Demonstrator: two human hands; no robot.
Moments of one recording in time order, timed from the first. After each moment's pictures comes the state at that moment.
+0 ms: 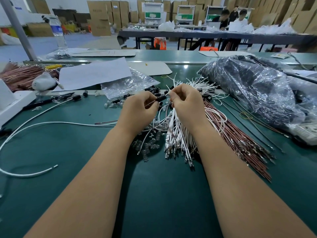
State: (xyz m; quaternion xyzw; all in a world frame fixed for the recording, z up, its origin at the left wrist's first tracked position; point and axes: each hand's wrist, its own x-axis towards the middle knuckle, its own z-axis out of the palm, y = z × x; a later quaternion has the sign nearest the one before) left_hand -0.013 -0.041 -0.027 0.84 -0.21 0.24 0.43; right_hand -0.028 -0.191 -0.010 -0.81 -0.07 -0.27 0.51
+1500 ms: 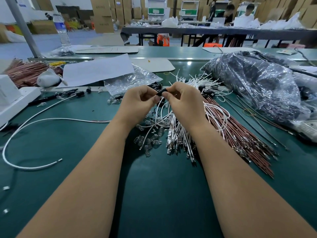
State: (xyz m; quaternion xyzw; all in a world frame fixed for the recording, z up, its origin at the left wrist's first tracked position) left_hand -0.019 -0.037 -0.014 0.80 -0.19 0.13 0.55; right_hand -0.030 -0.186 -0.013 -0.85 -0.12 -0.31 0.40
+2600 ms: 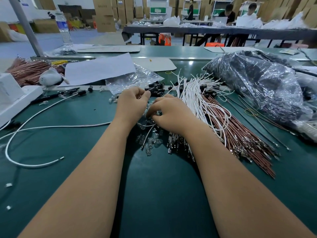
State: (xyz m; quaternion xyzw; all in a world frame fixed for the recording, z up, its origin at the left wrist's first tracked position) left_hand -0.004 -0.030 -0.025 0.84 -0.07 0.22 0.50; right_hand -0.033 -0.168 -0.015 -0.95 -0.24 -0.13 0.17
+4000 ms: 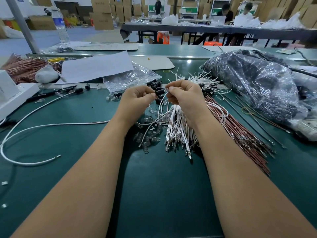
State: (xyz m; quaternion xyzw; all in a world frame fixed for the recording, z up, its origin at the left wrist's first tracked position) left_hand -0.016 -0.035 -0.021 0.78 -0.15 0.12 0.59; right_hand -0.033 -0.190 -0.001 -0.72 -0.04 -0.13 0.68
